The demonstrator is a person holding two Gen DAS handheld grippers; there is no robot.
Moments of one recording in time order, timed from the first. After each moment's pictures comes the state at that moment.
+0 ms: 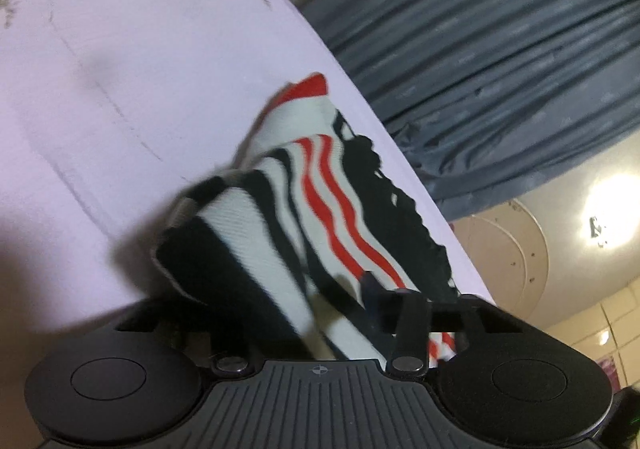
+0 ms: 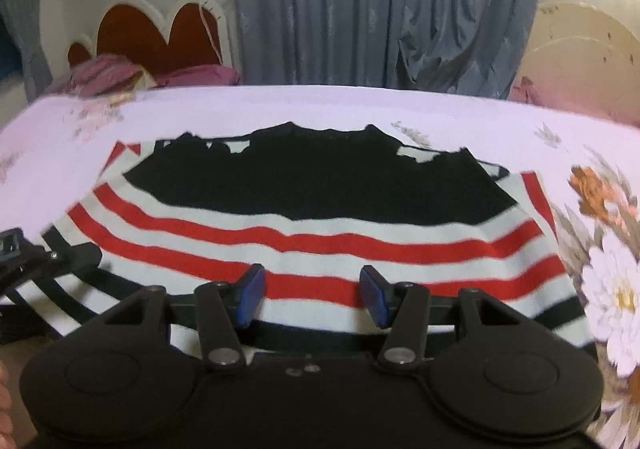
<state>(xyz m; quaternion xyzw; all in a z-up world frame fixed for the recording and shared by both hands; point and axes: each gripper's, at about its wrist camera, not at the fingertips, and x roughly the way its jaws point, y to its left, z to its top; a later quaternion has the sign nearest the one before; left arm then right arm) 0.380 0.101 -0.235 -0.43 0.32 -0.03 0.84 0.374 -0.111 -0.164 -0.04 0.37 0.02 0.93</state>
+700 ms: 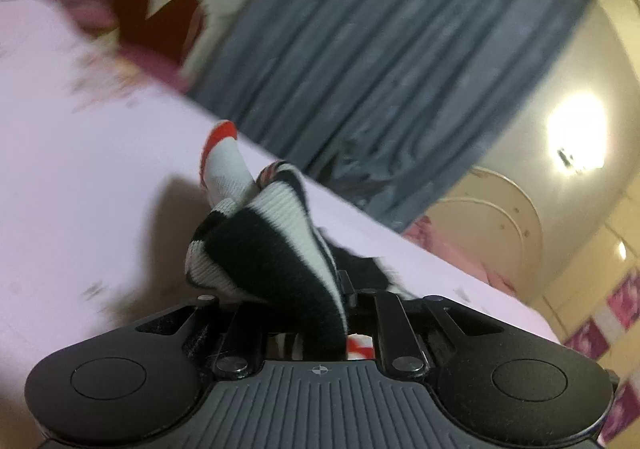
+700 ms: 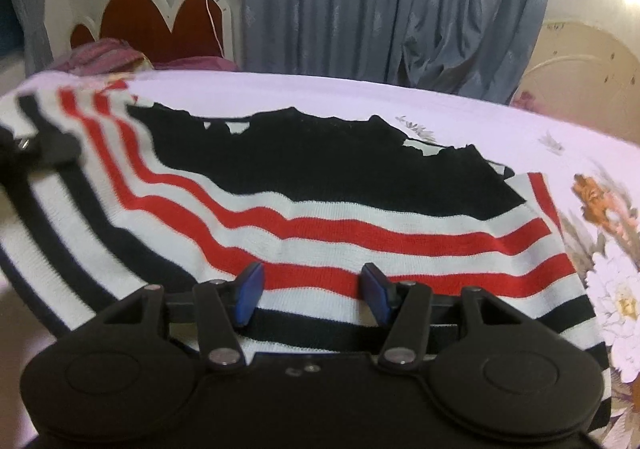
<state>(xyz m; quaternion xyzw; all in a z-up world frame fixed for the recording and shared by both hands) 0.392 0.027 -0.131 -0.26 0.24 -0.09 0.93 0.364 -0.131 -0.165 -0.01 0.35 0.04 0.94</state>
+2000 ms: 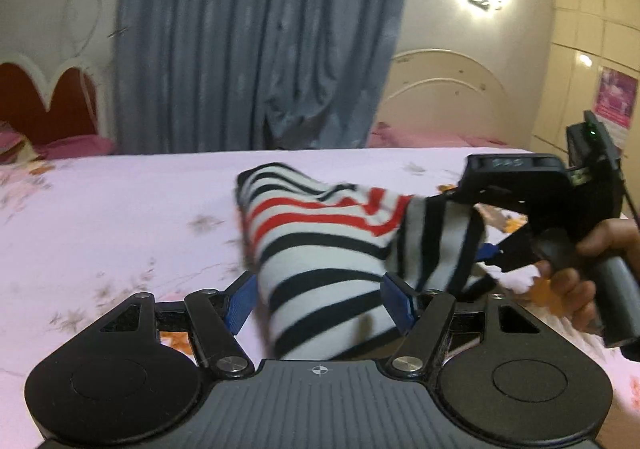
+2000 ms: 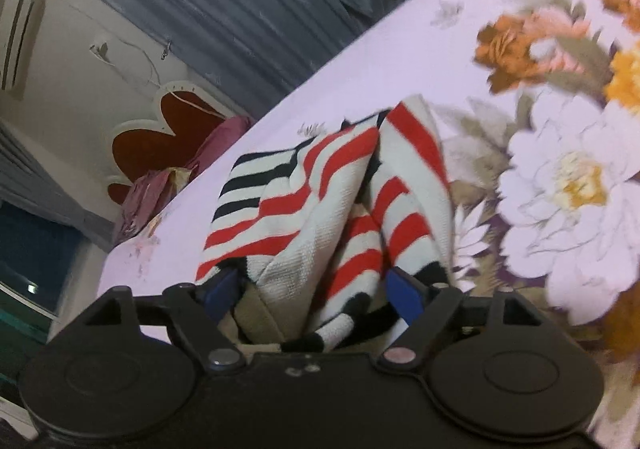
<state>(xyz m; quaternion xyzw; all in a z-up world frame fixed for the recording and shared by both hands) 0.335 -0.080 -0.115 -0.01 0.27 -0.16 0.95 0.363 -0.331 -0.145 0.36 0.39 0.11 0.84</state>
